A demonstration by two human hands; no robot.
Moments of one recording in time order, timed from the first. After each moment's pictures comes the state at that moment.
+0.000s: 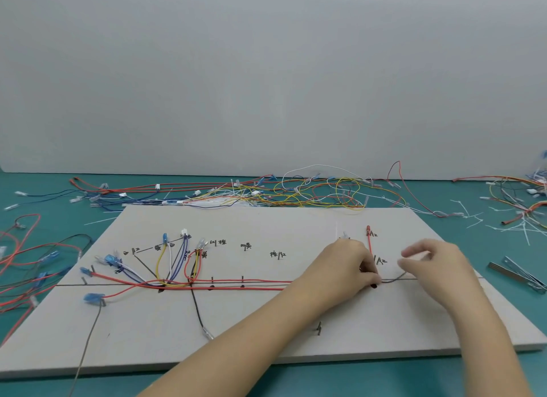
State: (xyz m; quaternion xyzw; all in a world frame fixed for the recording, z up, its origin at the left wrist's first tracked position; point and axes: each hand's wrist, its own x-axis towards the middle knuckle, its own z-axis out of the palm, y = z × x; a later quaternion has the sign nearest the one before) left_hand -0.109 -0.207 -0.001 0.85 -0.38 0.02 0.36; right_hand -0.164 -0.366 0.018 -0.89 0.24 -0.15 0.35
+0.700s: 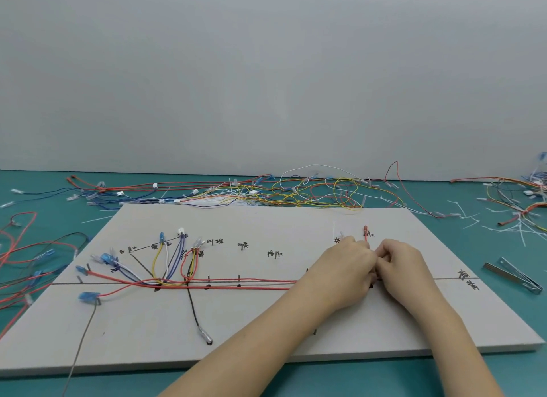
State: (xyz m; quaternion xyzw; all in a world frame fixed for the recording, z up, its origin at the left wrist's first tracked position) left_hand -0.112 -0.214 0.003 0.88 -0.44 0.08 0.16; right_hand -0.134 -0.352 -0.015 -0.92 0.13 -0.18 0.32
